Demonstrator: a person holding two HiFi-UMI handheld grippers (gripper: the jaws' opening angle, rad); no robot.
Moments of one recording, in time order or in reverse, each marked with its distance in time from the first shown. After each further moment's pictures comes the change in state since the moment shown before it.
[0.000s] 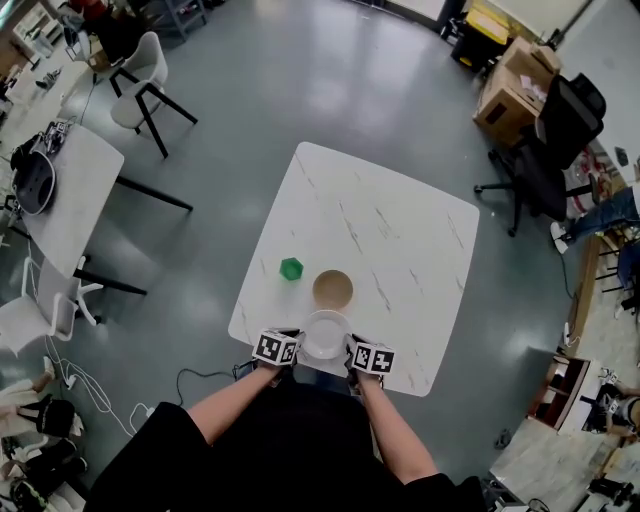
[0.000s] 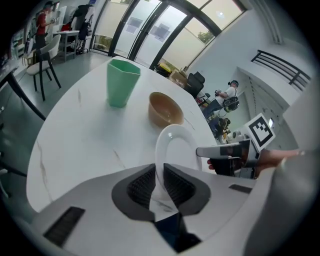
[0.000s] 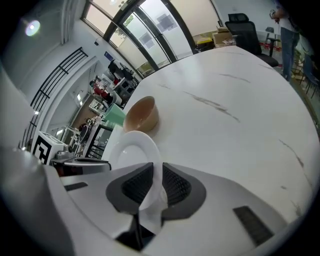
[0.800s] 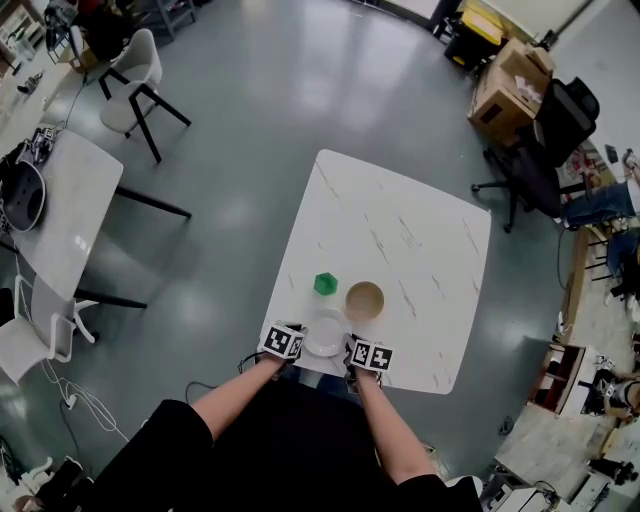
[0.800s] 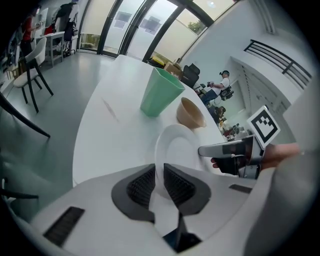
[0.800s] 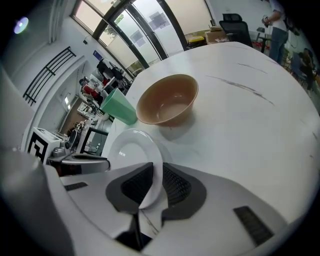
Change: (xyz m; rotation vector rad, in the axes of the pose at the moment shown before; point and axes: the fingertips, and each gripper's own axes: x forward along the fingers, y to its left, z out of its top) left arm -0.032 0.103 0.021 0.109 0.091 -0.017; right arm 0.070 0.076 0.002 0.089 -0.005 -0.092
